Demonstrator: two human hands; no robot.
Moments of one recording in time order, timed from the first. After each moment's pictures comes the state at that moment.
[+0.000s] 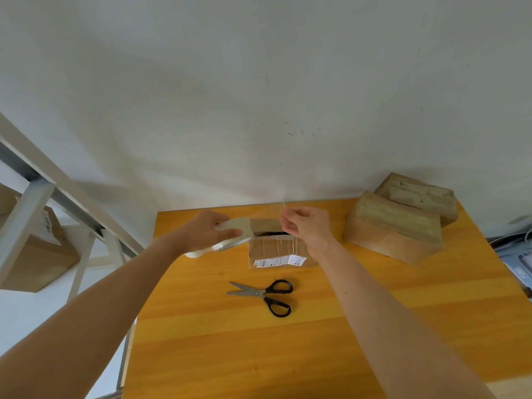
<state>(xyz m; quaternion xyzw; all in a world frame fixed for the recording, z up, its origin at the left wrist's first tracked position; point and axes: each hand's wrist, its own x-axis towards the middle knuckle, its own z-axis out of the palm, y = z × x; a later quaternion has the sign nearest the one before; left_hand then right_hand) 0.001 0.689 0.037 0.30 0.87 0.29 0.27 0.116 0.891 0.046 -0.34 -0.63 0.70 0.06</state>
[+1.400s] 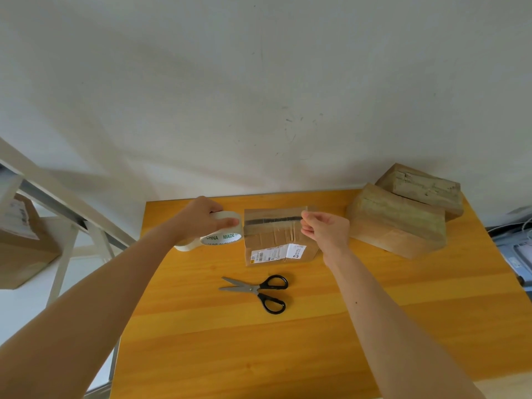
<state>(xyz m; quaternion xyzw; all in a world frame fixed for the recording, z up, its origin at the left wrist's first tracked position) -0.018 0.710 0.025 0.30 0.89 0.25 0.25 0.129 0.926 0.010 -0.44 -0.60 0.66 0.13</state>
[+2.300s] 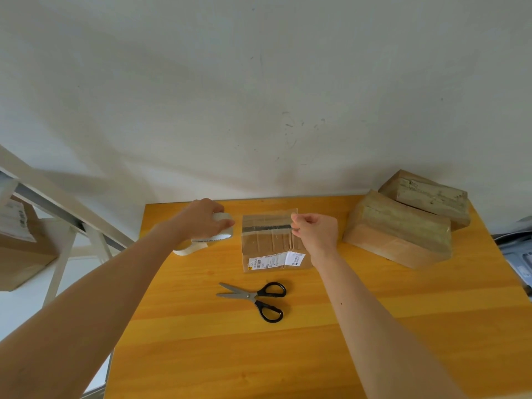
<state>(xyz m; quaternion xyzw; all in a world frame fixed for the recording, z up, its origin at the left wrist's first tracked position) -0.028 0.726 0.023 0.28 0.92 0.15 0.24 0.105 0.923 -0.002 -0.40 -0.69 0.59 0.11</state>
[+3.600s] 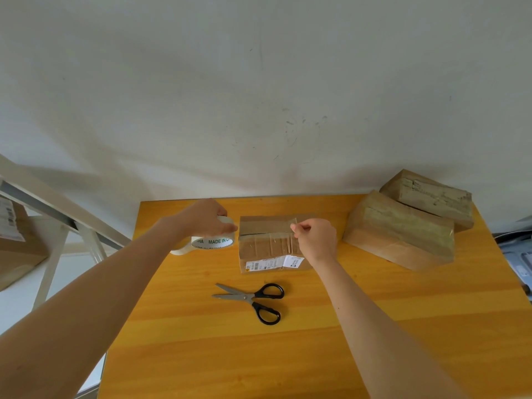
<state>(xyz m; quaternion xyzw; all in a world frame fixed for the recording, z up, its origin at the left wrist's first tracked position) -0.036 0.740 0.015 0.29 0.91 0.12 0.28 0.106 0.936 -0.024 -0.34 -0.88 0.34 0.03</state>
